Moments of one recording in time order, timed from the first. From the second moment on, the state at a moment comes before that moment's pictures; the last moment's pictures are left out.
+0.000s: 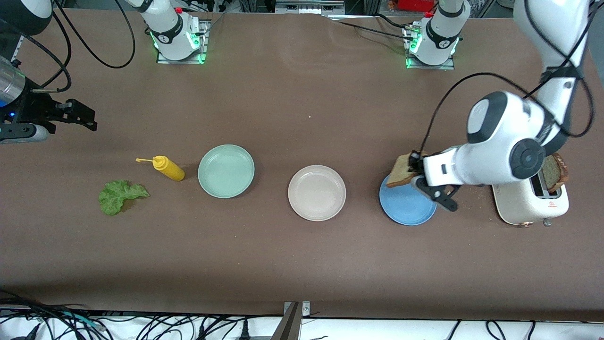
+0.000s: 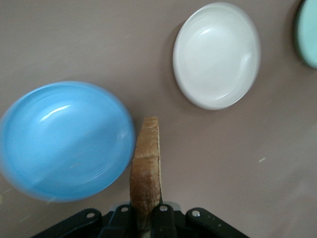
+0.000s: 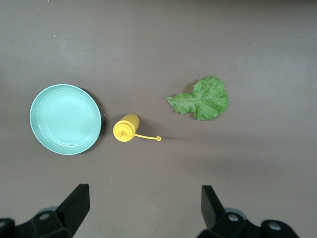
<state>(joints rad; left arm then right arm) 0.09 0.54 -0.41 -1.49 -0.20 1.81 0.27 0.14 0.06 -0.11 -1.61 -0.01 1.65 -0.06</state>
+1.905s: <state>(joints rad) 0.04 0.79 -0.40 -1.39 -0.41 2.10 0.26 0.13 0.06 -0.11 -1.60 -0.01 1.65 -0.06</state>
